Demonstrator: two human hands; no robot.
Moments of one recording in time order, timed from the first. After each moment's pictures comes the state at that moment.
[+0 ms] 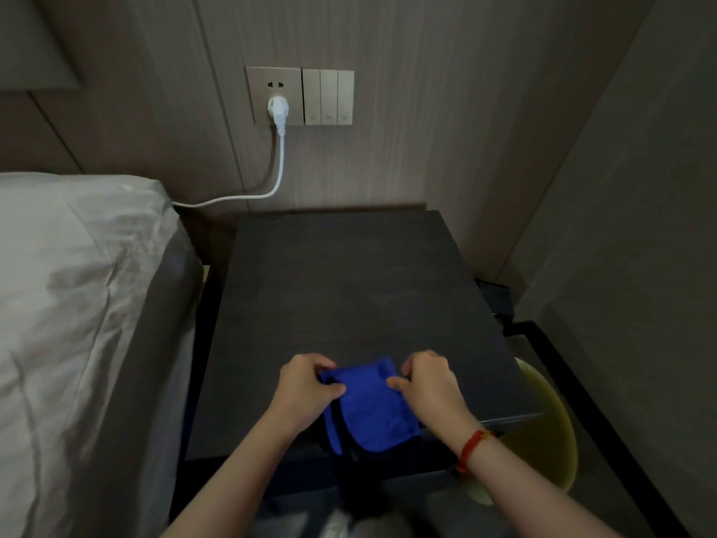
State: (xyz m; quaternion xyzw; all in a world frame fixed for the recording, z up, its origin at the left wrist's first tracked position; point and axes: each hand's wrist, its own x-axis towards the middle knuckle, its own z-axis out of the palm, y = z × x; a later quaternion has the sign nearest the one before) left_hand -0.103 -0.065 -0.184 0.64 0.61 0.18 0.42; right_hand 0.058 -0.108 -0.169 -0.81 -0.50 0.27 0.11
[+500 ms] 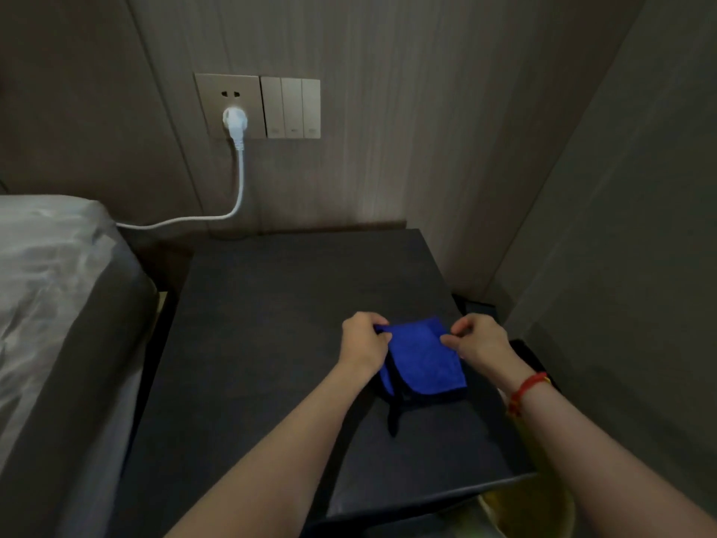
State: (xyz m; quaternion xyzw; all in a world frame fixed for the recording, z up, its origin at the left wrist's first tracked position) left_hand 0.038 0.021 -0.179 0.68 0.56 0.23 0.42; right_hand 0.194 -0.030 -0.168 -0.84 -0.37 0.29 0.27
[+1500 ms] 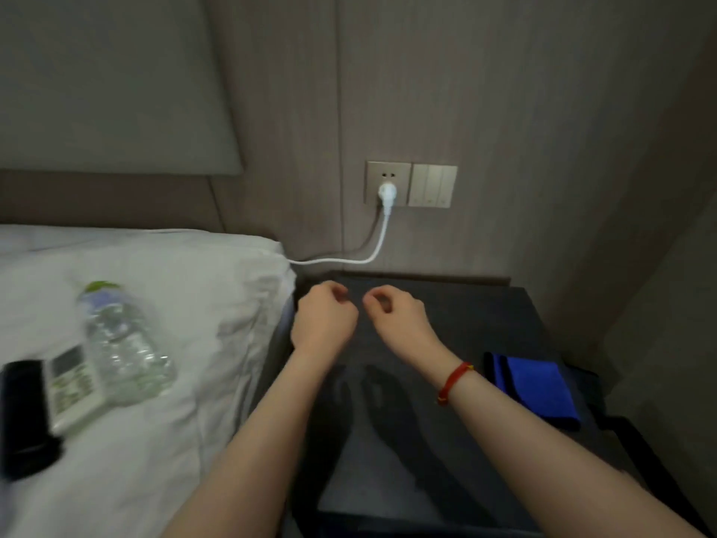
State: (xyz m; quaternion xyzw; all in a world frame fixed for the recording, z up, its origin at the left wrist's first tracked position) left_hand -0.175 0.022 -0.035 0.57 0.71 0.34 0.25; right_hand -0.067 0.014 -0.045 -0.63 -0.63 0.27 0.36
